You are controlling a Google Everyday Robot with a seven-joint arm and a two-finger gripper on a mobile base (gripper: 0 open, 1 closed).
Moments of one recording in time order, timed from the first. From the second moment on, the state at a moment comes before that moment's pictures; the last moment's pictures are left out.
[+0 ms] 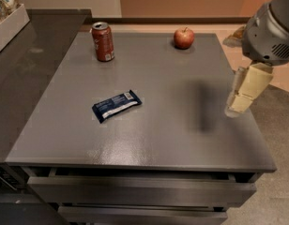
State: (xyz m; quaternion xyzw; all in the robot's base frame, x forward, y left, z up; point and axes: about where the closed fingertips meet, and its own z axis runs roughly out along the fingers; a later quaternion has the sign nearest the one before) arm 0.473 -0.177 0.961 -0.64 0.74 0.01 0.20
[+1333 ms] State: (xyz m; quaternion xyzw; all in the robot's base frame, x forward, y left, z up) arm 0.516 -0.059 0.924 -0.72 0.64 0.11 0.25
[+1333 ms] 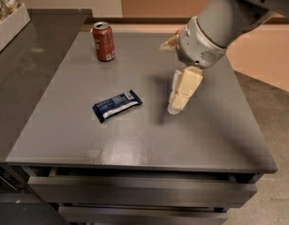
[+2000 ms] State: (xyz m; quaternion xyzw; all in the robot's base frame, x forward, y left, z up) arm 0.523 -0.021 0.904 -0.74 0.61 0.13 0.25
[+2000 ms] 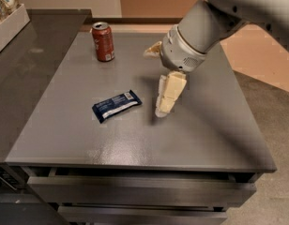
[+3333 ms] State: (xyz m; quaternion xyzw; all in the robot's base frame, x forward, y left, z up) arm 0.535 0.067 0.847 -0.81 0.53 0.19 0.17
